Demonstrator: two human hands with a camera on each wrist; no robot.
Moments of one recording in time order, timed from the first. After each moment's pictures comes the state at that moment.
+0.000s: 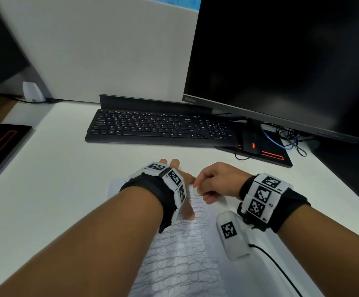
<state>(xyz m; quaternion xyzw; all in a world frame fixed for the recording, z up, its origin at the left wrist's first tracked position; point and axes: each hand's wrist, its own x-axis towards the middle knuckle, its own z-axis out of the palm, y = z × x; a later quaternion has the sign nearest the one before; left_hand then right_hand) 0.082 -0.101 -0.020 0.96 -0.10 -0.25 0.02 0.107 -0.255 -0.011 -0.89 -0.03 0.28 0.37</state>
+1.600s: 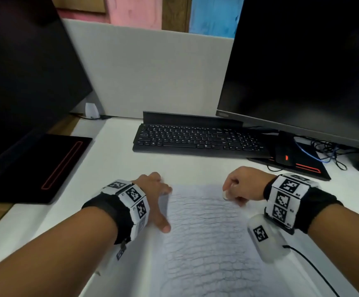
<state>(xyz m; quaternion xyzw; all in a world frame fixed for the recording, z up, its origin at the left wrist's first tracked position) 0.011 0.010 0.000 0.97 -0.02 -0.24 0.04 0.096 -0.226 0.014 -0.94 -0.12 0.25 0.20</state>
